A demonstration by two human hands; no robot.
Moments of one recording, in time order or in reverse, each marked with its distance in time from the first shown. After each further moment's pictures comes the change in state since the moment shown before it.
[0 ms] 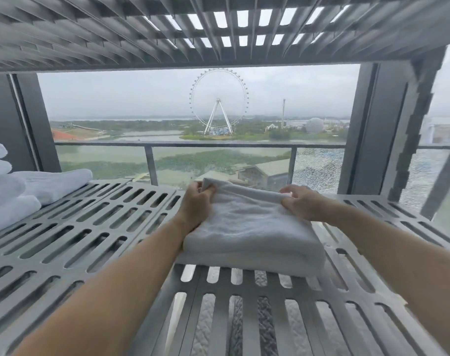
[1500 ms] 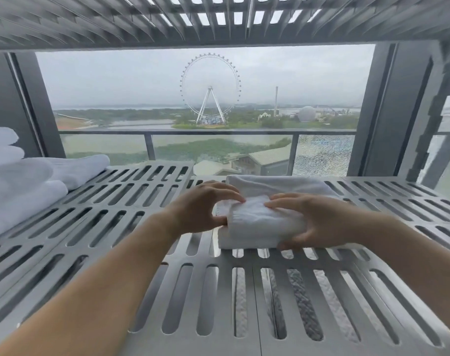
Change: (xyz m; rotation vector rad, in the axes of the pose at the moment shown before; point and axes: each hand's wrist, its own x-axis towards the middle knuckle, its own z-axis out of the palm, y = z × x) left_hand -0.037 -0.017 -0.096 0.807 -0.455 0.818; right_hand -0.085 -0.078 0.039 -0.303 -0.153 -0.460
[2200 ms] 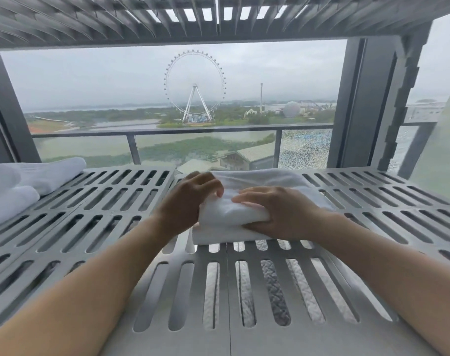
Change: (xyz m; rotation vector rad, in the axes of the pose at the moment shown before) left_hand 0.010 0.023 0.010 0.112 0.270 0.112; right_hand 0.004 -0.011 0.015 -0.039 0.247 -0.066
